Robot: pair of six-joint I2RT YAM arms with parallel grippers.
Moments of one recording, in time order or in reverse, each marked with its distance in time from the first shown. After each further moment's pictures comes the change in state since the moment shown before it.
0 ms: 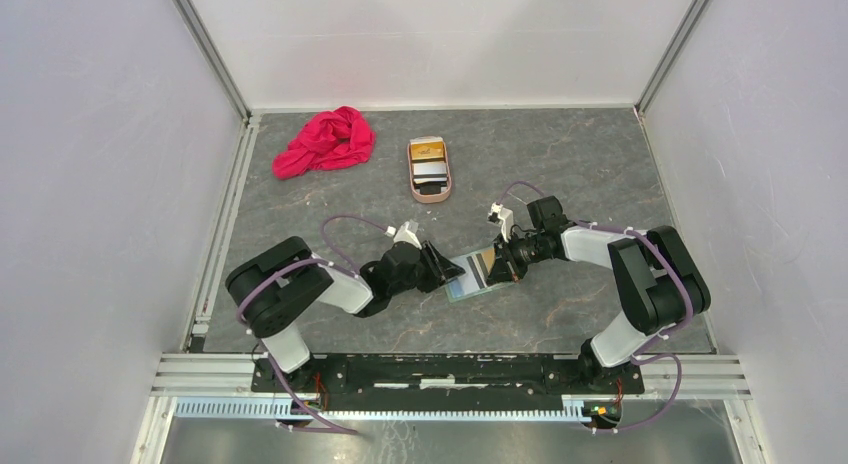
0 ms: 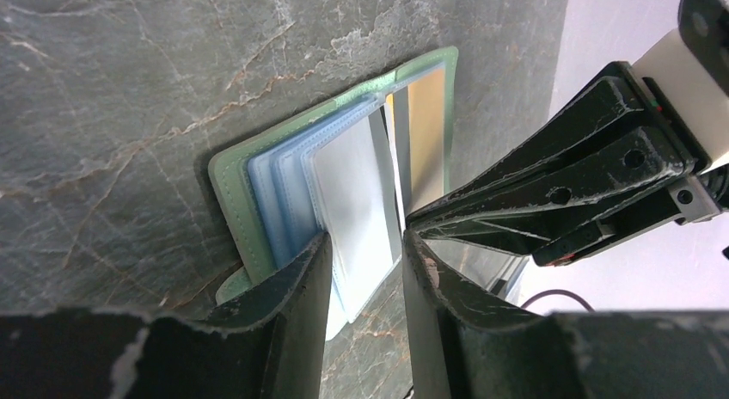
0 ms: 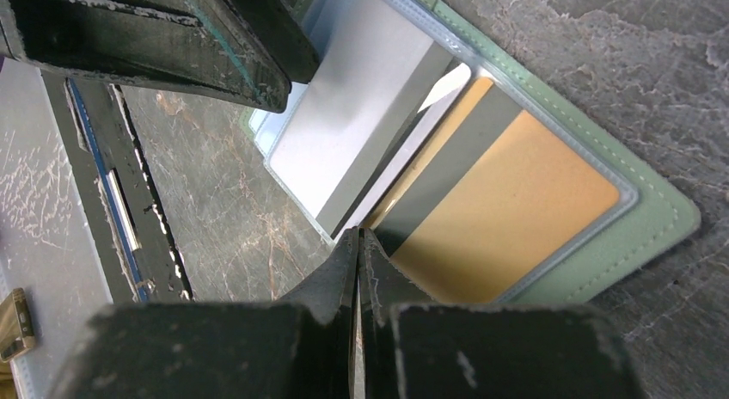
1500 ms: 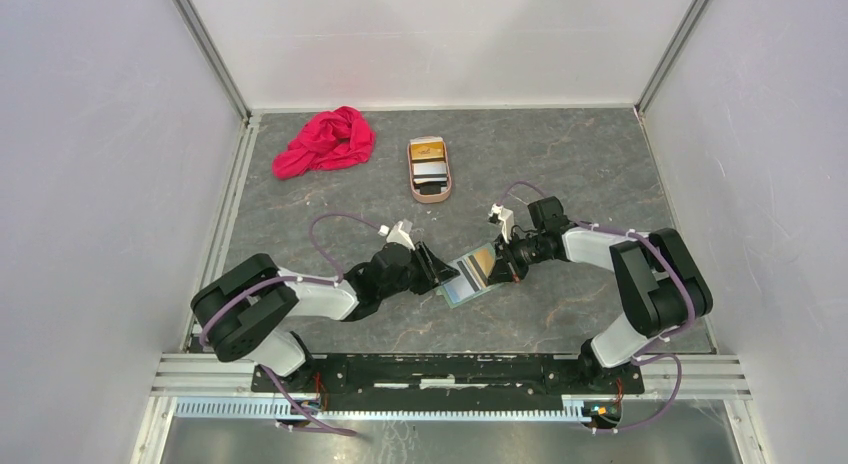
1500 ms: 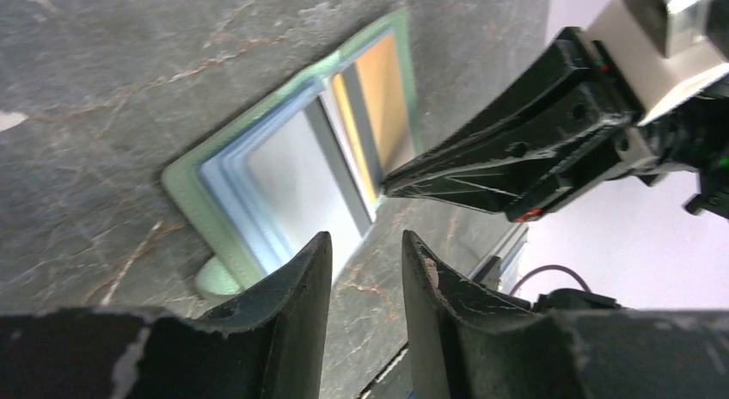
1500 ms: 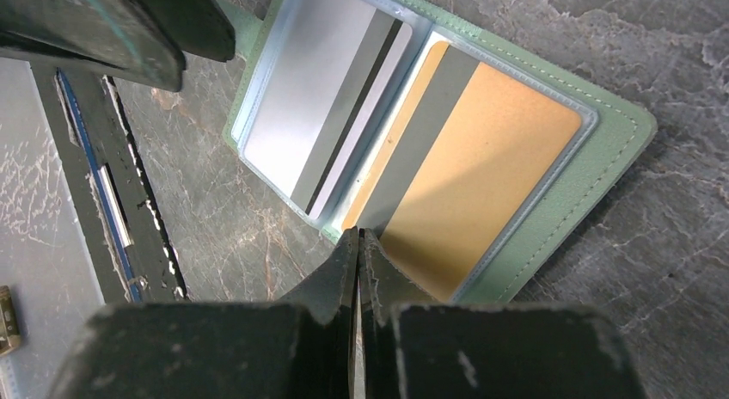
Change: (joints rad) left arm -0.006 -0.187 -0.045 -0.101 -0.010 0.023; right arm 0.000 -0.018 -0.008 -0.006 0.000 -0.025
